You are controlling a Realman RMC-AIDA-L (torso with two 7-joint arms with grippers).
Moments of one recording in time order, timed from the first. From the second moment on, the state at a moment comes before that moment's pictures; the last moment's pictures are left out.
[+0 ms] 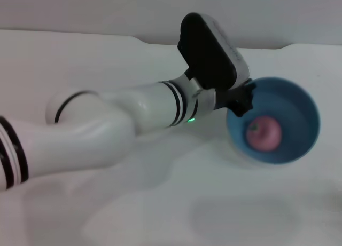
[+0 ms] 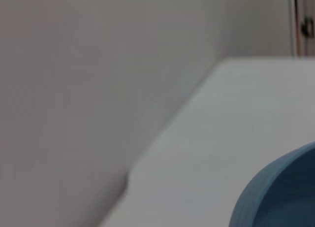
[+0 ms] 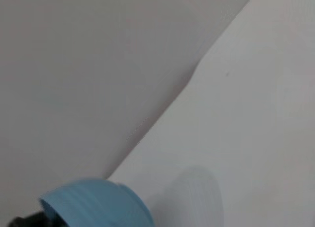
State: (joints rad) left arm -0.64 -2.07 2.26 0.98 2.28 0.14 -2.56; right arm 0.13 2.05 -0.25 -0.57 -2.05 -1.52 1.96
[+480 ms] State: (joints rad) left arm -0.63 -2.08 2.52 0.81 2.28 -0.45 -2.56; right arm 0.14 2.06 -0.25 -0.55 -2.07 -1.52 1.96
